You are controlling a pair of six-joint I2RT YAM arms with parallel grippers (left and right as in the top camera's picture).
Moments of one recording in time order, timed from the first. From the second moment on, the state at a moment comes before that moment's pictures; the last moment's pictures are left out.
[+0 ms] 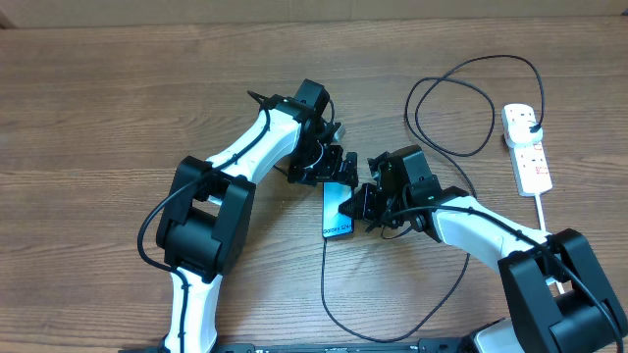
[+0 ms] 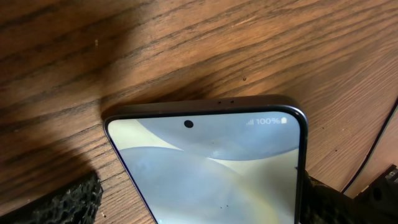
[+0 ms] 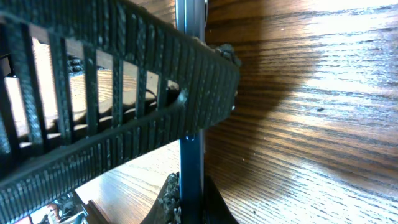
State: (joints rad) left arm -0.45 2.18 1.60 -0.92 0.48 -0.23; right arm 0.40 1.65 0.73 -0.13 -0.58 0.67
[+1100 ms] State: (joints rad) left arm -0.45 2.18 1.60 -0.91 0.47 -0.23; right arm 0.40 1.65 0.73 -0.14 -0.58 0.67
